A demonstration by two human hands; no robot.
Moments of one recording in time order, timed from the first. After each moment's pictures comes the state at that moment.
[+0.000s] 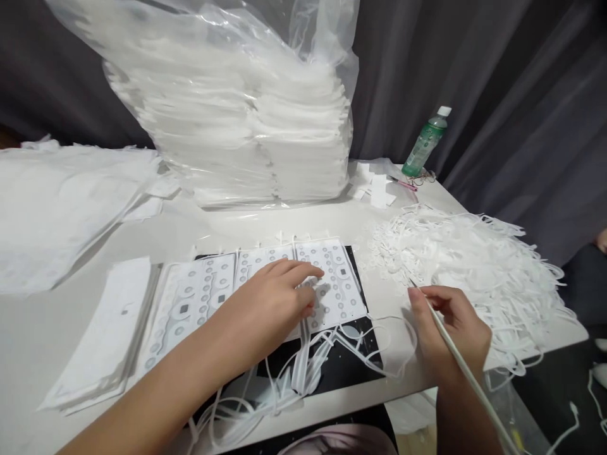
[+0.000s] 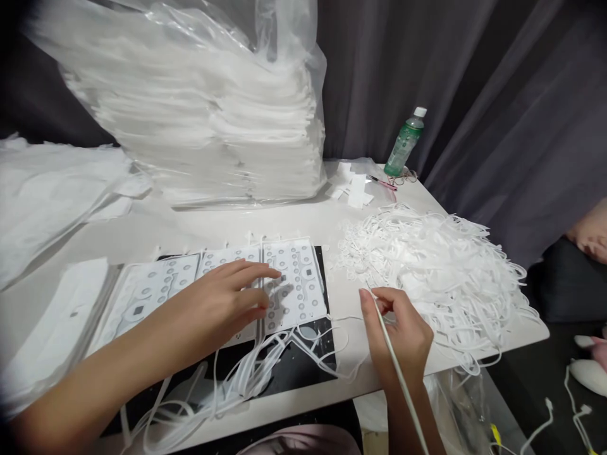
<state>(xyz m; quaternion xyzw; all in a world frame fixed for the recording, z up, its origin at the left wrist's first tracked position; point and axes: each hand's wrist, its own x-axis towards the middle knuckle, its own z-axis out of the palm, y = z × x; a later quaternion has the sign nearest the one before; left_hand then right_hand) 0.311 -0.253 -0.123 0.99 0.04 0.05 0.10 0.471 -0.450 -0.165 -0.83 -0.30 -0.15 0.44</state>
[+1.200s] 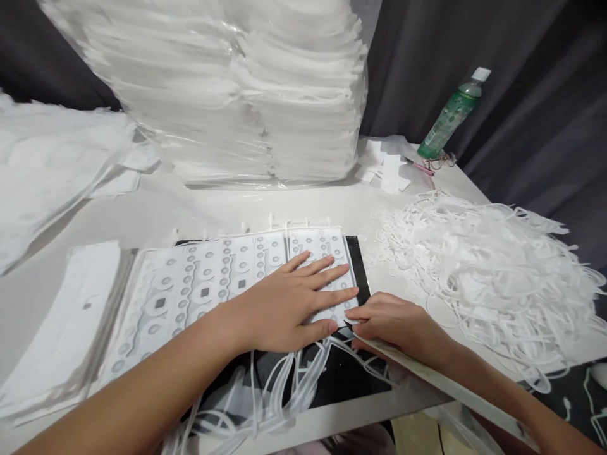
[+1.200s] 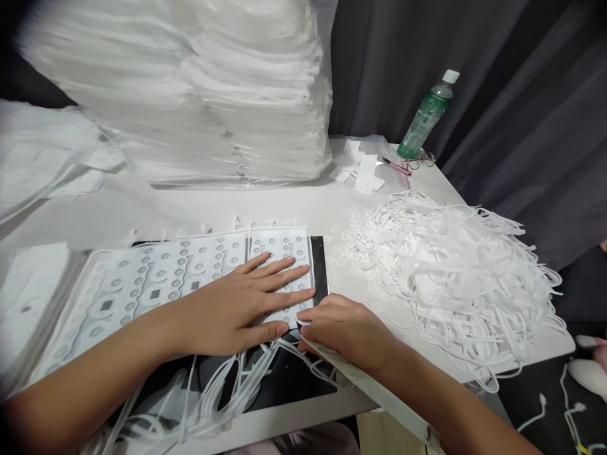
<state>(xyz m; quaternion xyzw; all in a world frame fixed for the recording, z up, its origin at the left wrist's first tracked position) 0.336 -0.243 -0.159 0.97 -0.02 -0.08 0.21 0.499 -0.420 -0.184 -0.57 -0.73 0.17 0.34</state>
